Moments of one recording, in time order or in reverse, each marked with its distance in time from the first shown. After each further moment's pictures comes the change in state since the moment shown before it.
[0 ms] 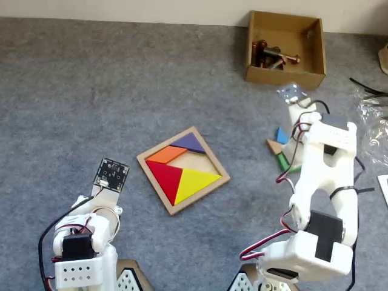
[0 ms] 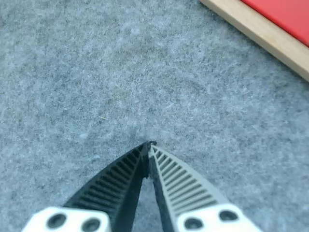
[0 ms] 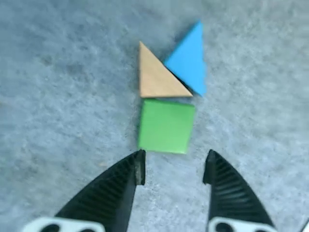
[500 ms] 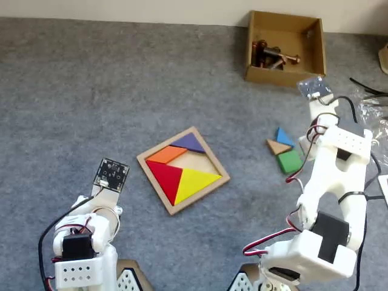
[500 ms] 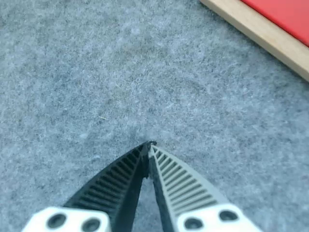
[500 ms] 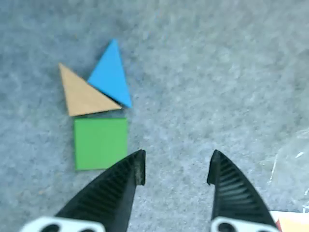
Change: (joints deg) left arm 0.0 0.0 0.0 0.0 0.0; right arm 5.2 0.0 0.0 -11.5 0.0
